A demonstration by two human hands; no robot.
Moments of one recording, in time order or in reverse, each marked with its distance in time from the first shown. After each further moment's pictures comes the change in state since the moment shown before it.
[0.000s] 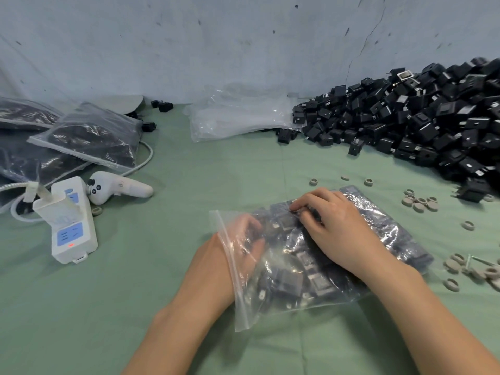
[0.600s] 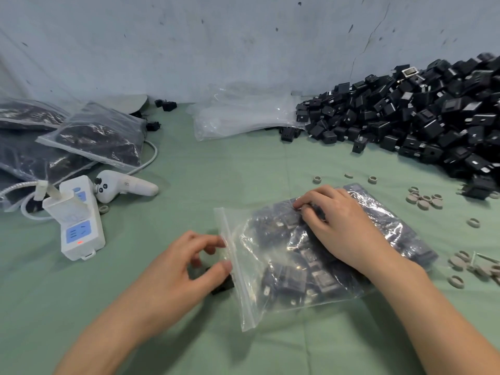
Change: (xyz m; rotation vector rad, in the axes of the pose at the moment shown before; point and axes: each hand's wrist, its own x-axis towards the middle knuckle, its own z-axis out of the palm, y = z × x) left_hand -0.045 -0.022 -0.075 -0.104 -0.190 -0.063; right_hand 0.001 0.000 0.000 0.016 -0.002 -0.004
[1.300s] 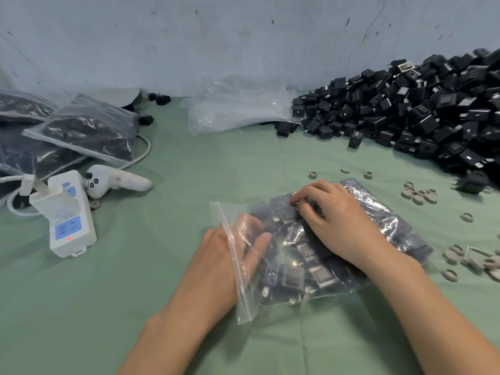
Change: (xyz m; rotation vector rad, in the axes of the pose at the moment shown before) left_hand 0.026 0.028 0.051 0.108 0.116 0.173; right_hand 0.001 -0.001 0.000 -0.012 -0.016 0.012
